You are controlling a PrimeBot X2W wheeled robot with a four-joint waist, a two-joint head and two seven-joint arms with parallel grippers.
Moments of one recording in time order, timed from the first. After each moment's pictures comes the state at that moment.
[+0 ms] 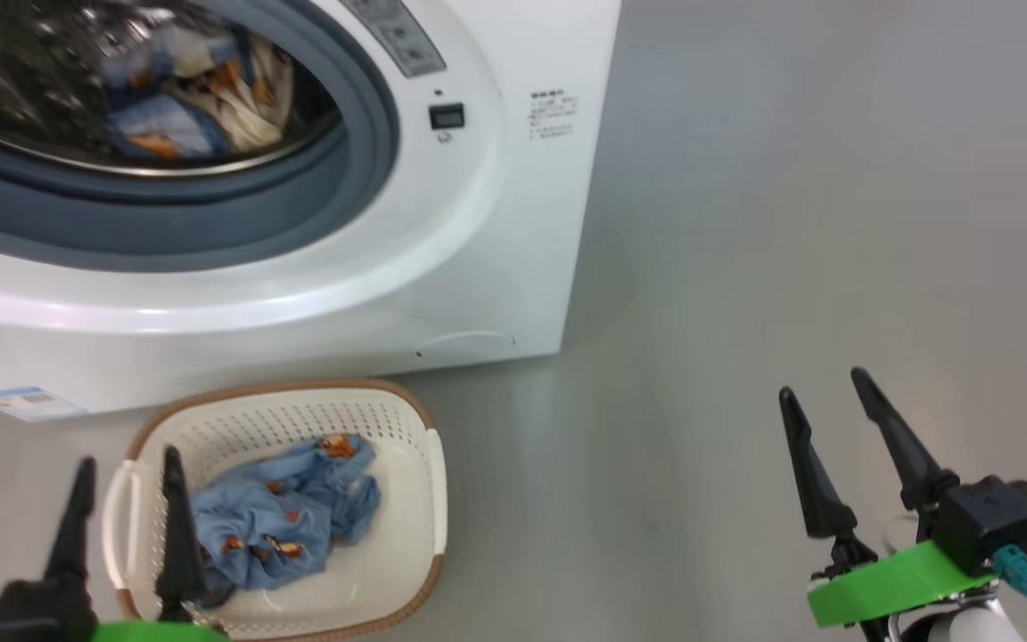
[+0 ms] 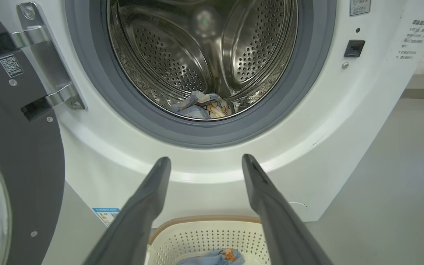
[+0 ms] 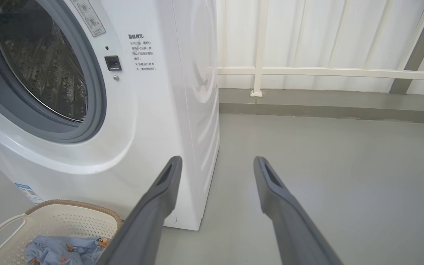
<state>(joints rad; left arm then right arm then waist) 0.00 0.38 -0.31 -0.09 -0.49 0.36 -0.25 -0.07 -0.08 0.01 0.00 0.11 0.13 -0.26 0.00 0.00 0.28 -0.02</state>
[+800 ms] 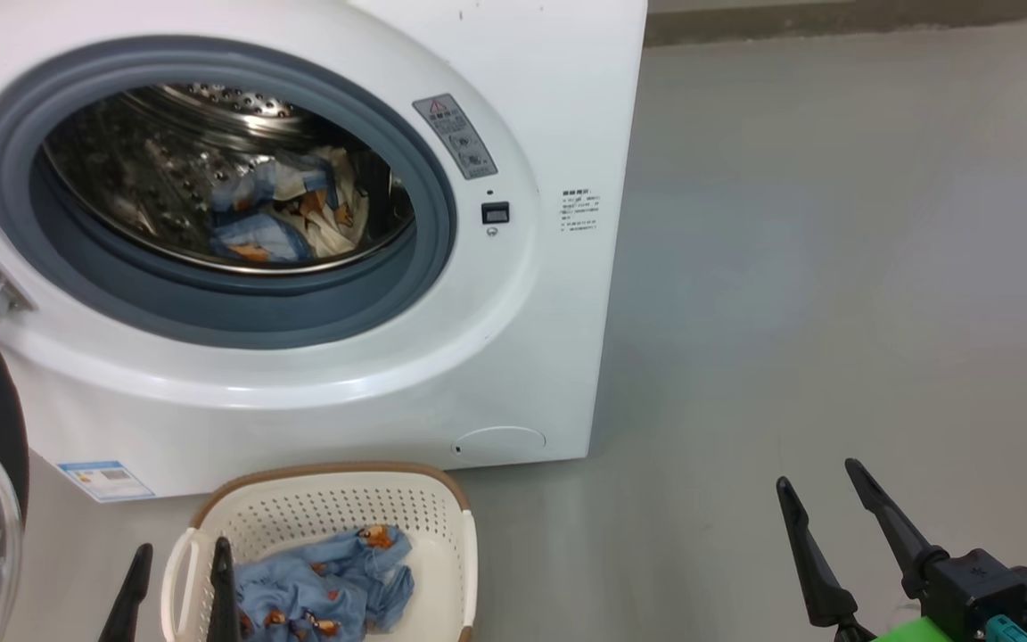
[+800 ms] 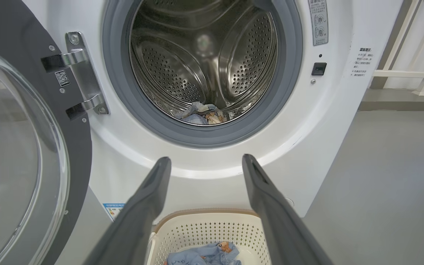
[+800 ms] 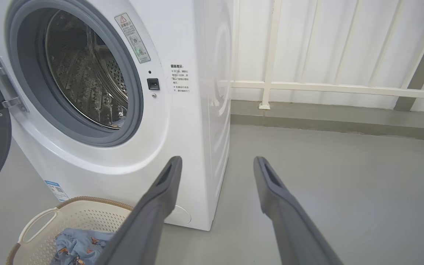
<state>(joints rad) 0.14 0.30 -0.29 -0.03 -0.42 0.24 -0.25 0.11 -0.07 0.01 -0.07 0.10 0.13 -0.18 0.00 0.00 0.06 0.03</state>
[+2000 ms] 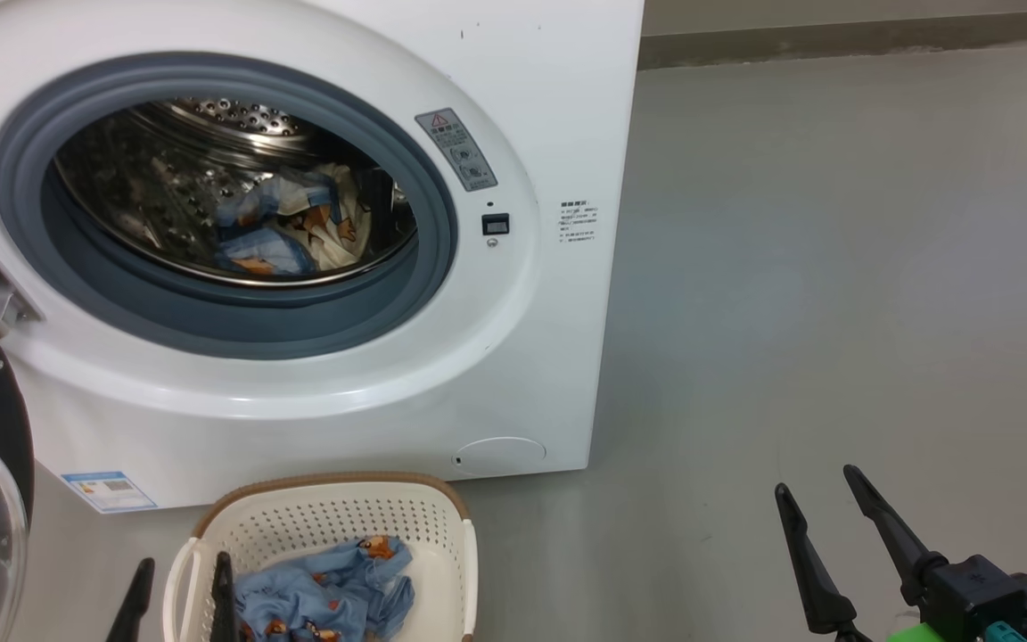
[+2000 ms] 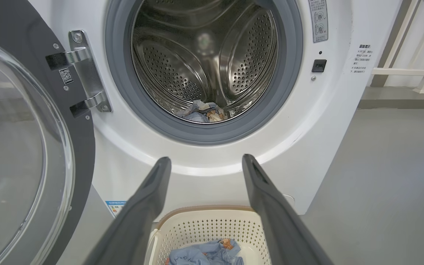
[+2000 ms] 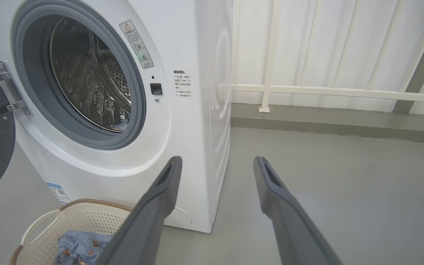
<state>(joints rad) 0.15 0.29 -0.27 -0.01 -0.41 0.22 -0.25 0.13 -0.06 0.01 -0.09 0.10 0.13 -0.17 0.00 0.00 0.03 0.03</state>
